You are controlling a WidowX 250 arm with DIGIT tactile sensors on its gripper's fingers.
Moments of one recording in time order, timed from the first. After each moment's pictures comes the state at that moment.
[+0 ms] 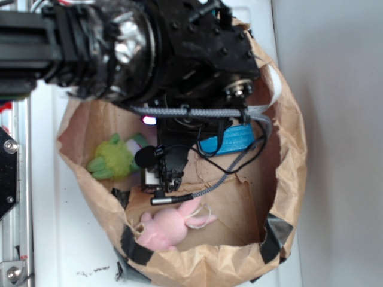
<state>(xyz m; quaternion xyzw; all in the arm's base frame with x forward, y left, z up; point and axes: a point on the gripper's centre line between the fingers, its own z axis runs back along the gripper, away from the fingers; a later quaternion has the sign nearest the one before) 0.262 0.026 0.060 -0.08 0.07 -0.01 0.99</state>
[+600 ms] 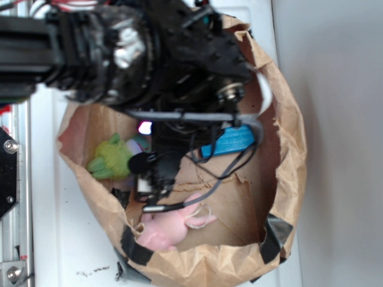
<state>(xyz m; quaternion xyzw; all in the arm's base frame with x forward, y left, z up) 0.254 0.021 0.058 -0.12 0.05 -0.04 0.99</state>
